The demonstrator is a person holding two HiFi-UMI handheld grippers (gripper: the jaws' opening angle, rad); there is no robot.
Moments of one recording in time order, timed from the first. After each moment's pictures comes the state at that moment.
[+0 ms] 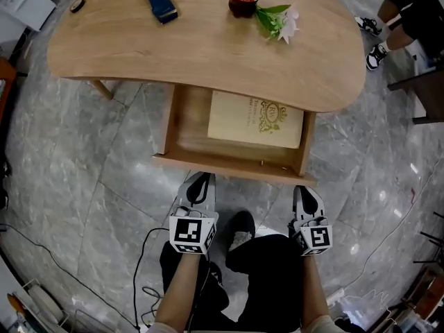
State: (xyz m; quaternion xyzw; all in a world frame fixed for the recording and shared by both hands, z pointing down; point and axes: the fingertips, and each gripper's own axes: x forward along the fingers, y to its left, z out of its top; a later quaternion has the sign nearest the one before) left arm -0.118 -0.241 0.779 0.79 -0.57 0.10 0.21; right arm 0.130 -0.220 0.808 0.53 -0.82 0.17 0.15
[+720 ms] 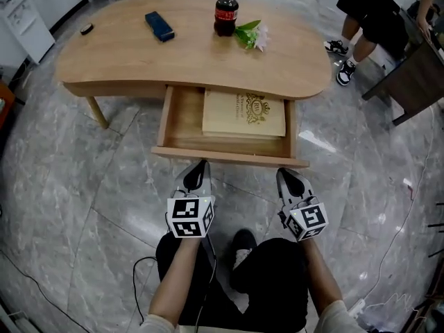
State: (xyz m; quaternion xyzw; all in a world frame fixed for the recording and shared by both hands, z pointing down) left arm -0.124 -0.252 0.793 0.81 -0.56 0.07 0.18; right arm 0.078 -0.232 0.788 0.49 -0.86 0.06 0.09
